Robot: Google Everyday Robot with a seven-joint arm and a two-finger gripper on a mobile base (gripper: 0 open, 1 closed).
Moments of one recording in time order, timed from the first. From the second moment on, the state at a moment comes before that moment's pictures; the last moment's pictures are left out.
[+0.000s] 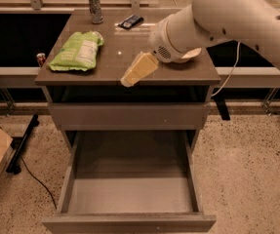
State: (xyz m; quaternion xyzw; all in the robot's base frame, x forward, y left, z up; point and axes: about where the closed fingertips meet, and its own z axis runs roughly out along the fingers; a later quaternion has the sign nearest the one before) arm 0.634 -0.010 0.930 -0.53 0.73 0.09 0.42
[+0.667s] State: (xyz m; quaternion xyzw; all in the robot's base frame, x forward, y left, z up) arm 0.686 0.060 0.902 -0.53 0.70 0.12 0.46
